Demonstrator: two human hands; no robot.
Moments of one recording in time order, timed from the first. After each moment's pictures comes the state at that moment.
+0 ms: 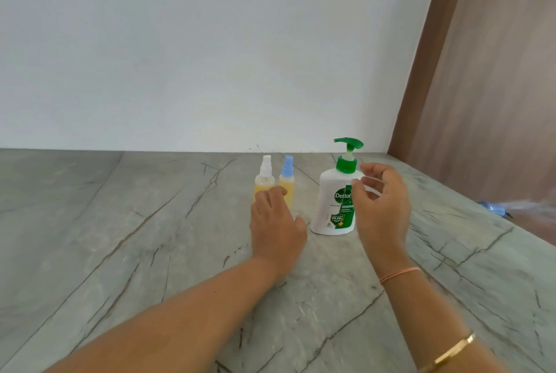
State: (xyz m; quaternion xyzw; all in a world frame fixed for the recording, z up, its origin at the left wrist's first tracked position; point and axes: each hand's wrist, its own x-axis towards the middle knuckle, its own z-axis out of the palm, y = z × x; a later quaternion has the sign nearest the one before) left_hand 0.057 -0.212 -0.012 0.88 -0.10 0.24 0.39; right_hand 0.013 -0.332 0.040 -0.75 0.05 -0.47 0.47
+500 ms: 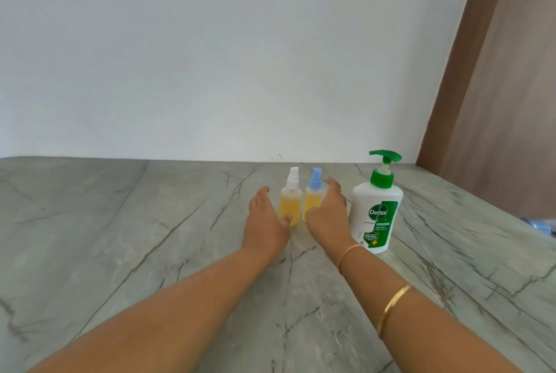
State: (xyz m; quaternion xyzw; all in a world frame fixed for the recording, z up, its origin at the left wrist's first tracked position) left_hand 0.107 -0.156 -0.005 0.88 -0.06 0.14 0.45; right_hand 0.088 -0.259 0.024 -0.84 0.07 -0.19 0.51
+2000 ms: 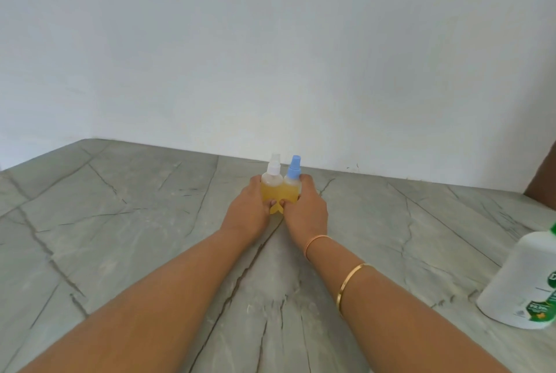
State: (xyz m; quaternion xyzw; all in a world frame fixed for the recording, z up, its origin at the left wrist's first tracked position) left_hand 0.205 0.025 -0.017 0.90 -0.07 0.20 0.39; right_hand 0.203 -0.082 -0.008 -0.87 -0.03 -0.19 0.45
